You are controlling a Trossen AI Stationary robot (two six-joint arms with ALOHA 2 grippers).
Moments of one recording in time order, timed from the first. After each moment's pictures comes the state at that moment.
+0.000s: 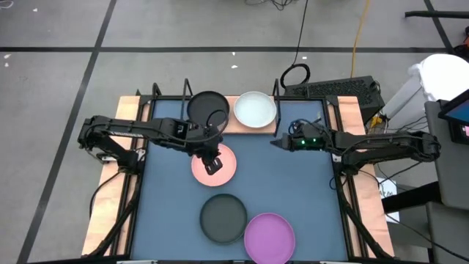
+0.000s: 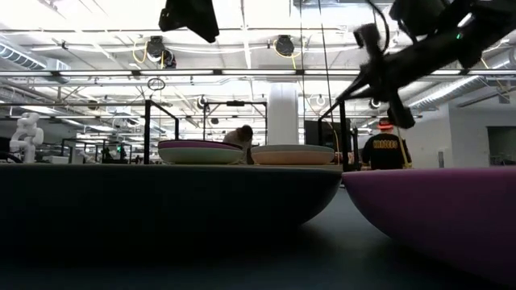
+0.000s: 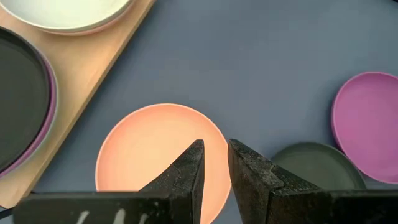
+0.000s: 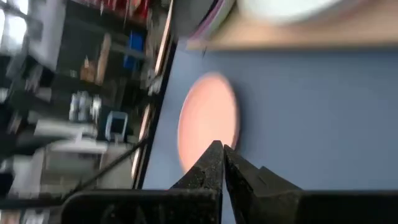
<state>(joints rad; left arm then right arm) -0.08 1.53 1.53 -0.99 -0.16 -0.52 -0.19 0.96 0.41 0.15 -0.02 1.23</state>
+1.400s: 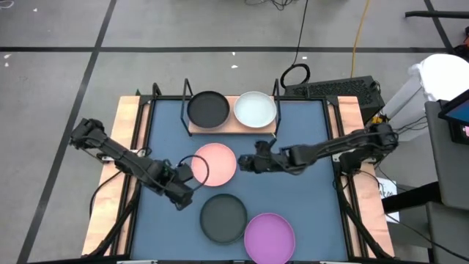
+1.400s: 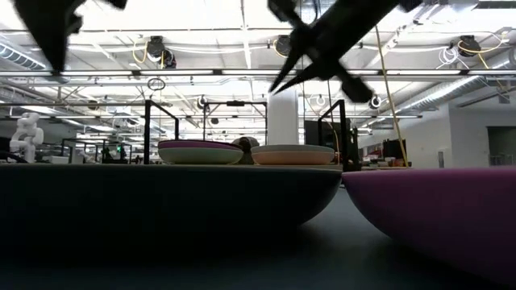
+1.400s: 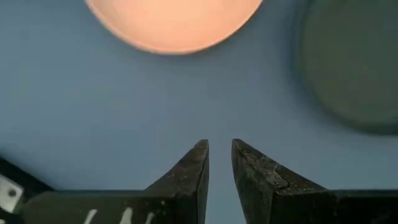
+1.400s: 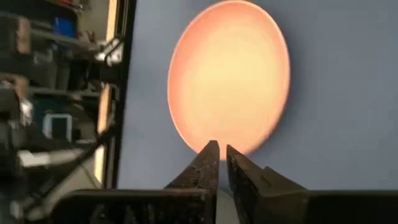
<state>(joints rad) -0.51 1.45 1.22 -1.24 -0.14 -1.09 0.14 1.59 1.03 -0.15 0.25 1.54</state>
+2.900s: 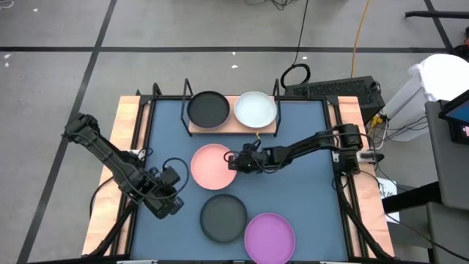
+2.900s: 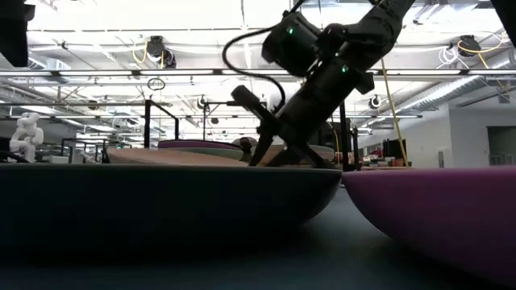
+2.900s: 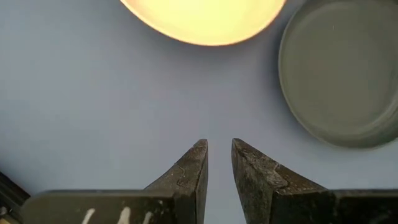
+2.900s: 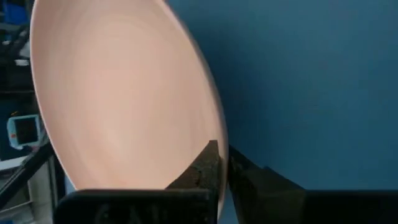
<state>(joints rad) -0.70 1.34 1.10 -1.15 -0.29 -1.44 0.03 1.92 1.02 0.10 0.10 1.53</state>
